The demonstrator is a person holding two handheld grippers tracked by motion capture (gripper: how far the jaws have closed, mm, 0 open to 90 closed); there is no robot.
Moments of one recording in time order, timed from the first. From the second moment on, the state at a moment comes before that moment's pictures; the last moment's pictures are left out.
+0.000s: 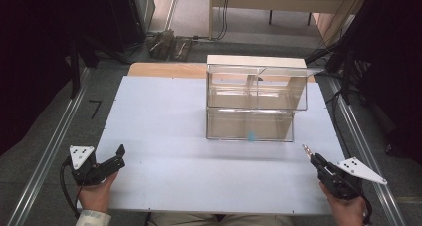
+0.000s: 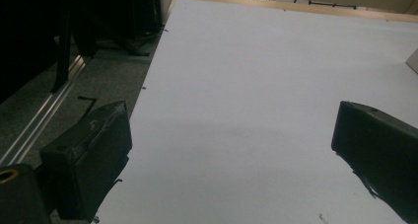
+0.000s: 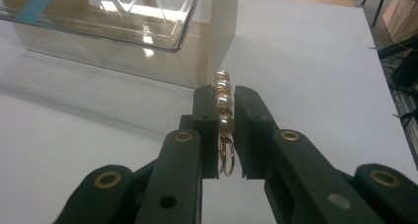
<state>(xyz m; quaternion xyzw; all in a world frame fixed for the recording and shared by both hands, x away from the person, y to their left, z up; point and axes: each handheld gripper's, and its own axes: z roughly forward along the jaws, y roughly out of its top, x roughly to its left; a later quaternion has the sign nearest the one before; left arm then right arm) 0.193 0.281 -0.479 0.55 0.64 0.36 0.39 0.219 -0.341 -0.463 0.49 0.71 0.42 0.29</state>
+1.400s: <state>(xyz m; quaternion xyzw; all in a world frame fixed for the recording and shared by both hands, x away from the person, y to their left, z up) 0.195 0.281 -0.480 0.55 0.64 0.36 0.39 0.209 -0.300 -0.440 0.43 0.72 0.48 0.26</state>
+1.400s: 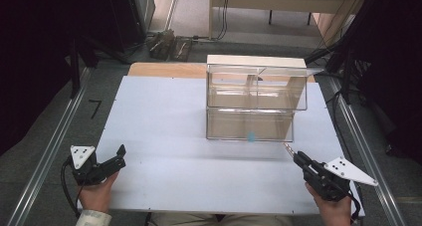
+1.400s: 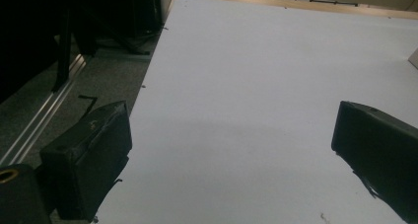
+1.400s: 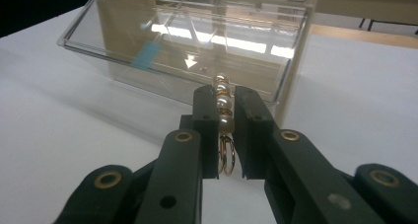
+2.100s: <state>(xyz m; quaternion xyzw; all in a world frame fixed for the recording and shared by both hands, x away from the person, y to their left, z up) 0.194 0.281 -0.480 0.55 0.64 0.36 0.39 0.216 -0.277 -0.430 0.40 0.73 0.50 0.25</state>
